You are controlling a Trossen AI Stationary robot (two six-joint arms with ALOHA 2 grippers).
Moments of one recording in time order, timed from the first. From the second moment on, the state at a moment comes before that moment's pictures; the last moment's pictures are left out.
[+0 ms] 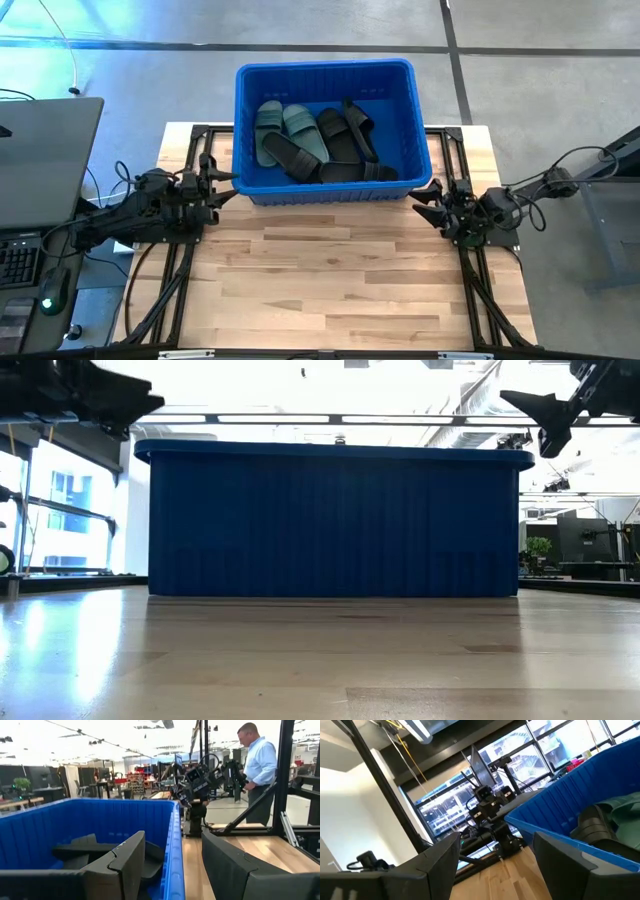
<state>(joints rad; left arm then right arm) 0.39 0.01 0.19 -0.04 0.12 0.06 0.38 0.20 0.07 0.44 0.48 0.37</state>
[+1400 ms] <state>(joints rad) 0.39 0.01 0.05 0.18 0.32 0.05 0.38 0.20 0.07 0.15 0.51 0.56</state>
